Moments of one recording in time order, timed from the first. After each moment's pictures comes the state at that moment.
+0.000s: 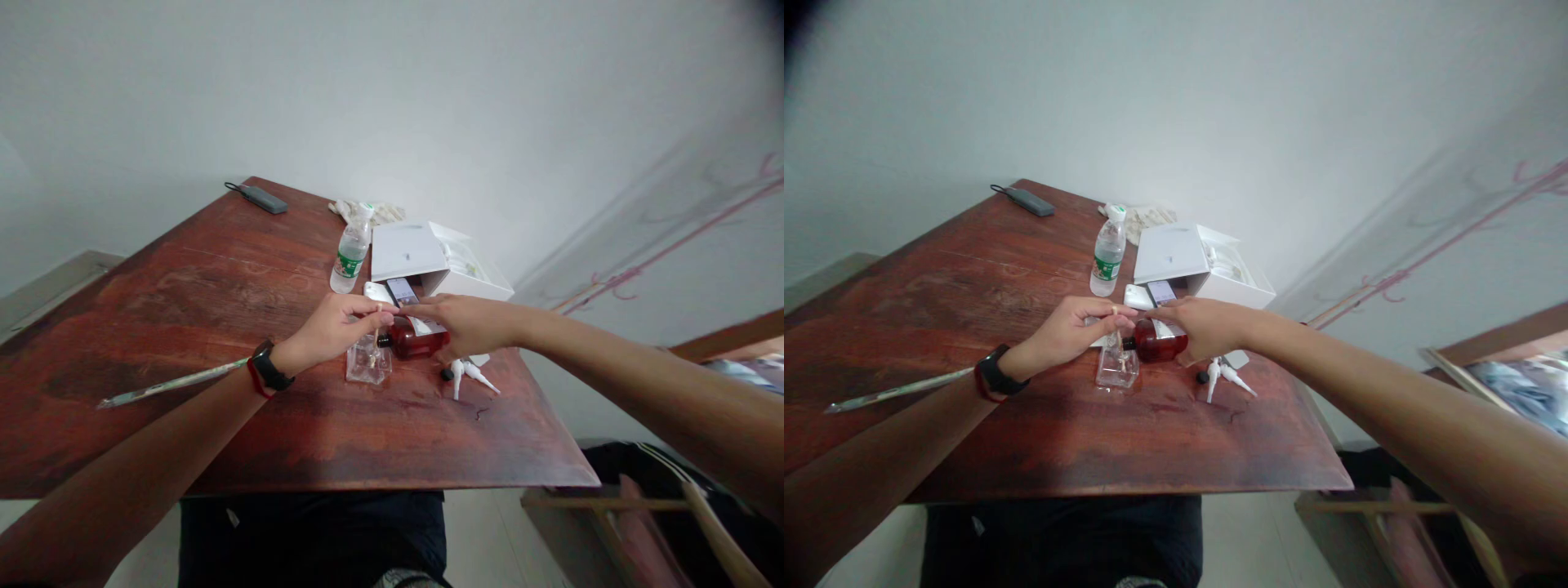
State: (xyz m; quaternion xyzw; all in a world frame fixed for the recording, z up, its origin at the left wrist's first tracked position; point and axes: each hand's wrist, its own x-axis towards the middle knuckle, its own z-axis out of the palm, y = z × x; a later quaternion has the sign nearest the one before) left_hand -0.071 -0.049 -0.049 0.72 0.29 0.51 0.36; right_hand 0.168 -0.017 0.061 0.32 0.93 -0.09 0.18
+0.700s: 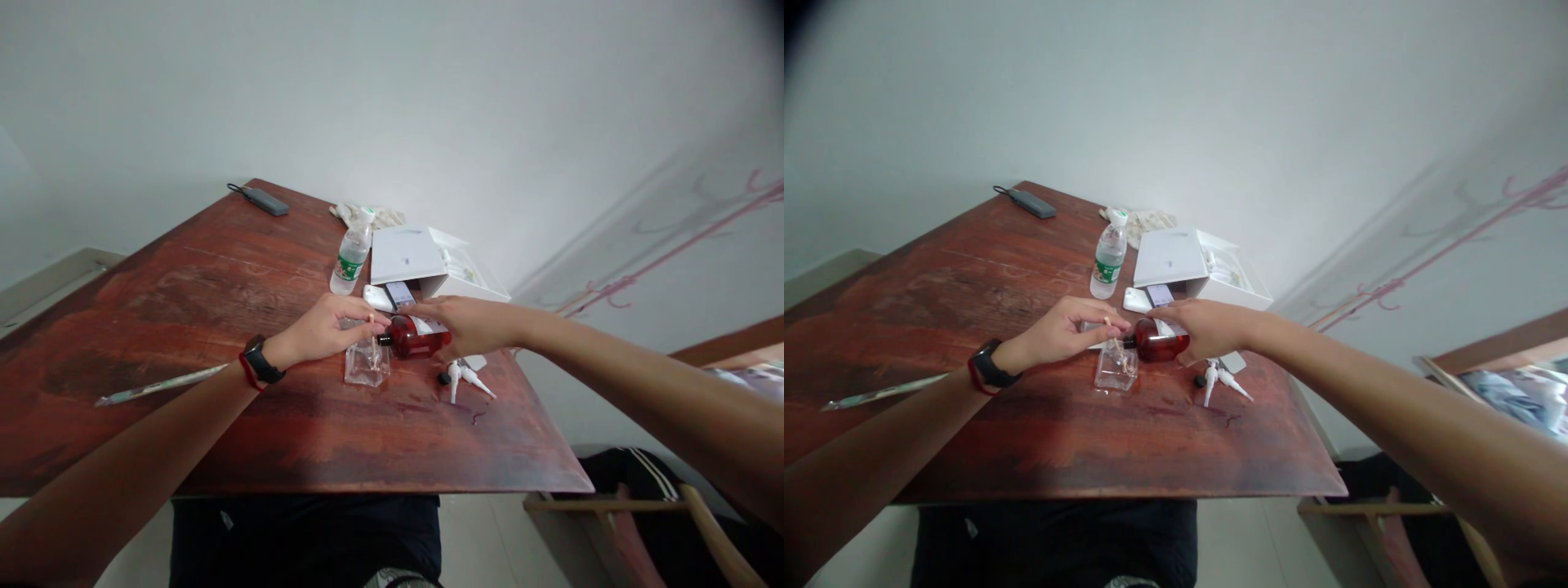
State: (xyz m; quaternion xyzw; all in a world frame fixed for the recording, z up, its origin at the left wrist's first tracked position) left_hand -0.086 -0.042 -0.052 0.79 0.21 0.49 0.30; right_hand 0.170 -0.015 0.067 0.33 0.92 -0.12 0.15
